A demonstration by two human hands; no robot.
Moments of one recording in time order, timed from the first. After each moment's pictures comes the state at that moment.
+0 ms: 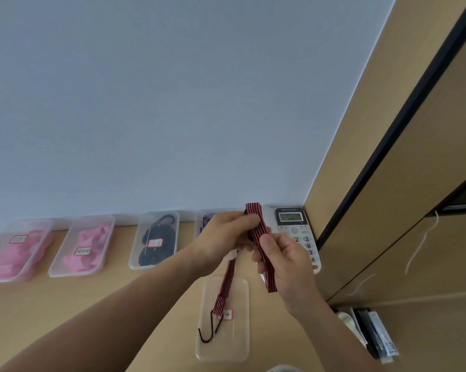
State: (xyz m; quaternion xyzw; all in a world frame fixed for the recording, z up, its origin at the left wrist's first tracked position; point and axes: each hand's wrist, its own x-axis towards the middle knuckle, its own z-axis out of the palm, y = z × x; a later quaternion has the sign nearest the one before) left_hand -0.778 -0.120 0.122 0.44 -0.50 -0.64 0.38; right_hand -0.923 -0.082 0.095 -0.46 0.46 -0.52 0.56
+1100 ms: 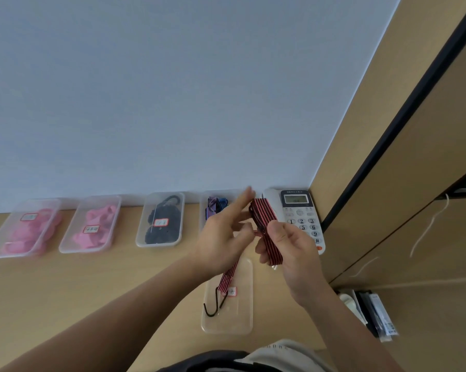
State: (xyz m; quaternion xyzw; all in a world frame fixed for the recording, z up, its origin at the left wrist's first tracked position) left_hand -0.773 -0.084 0.093 0.48 -0.67 -0.38 0.43; right_hand -0.925 -0.067 0.093 -0.46 0.45 -0.50 0.58
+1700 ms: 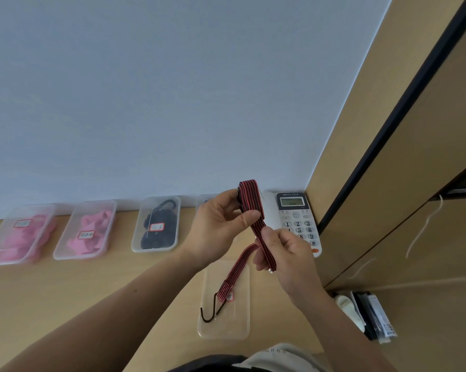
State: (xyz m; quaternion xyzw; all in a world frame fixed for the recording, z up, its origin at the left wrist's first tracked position) left_hand -0.777 -0.099 0.109 0.39 -0.54 -0.52 0.54; right_hand -0.929 -0.070 0.085 -0.49 0.49 -0.48 0.53
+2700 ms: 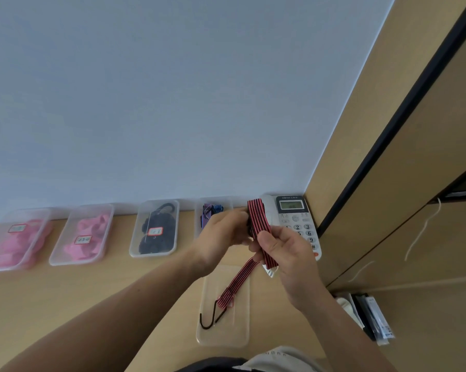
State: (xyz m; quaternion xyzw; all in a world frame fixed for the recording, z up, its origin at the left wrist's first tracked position) left_hand -0.775 -0.106 0.107 0.41 -0.54 -0.62 0.40; right_hand -0.928 -0.075 0.094 -0.45 0.45 -0.49 0.59
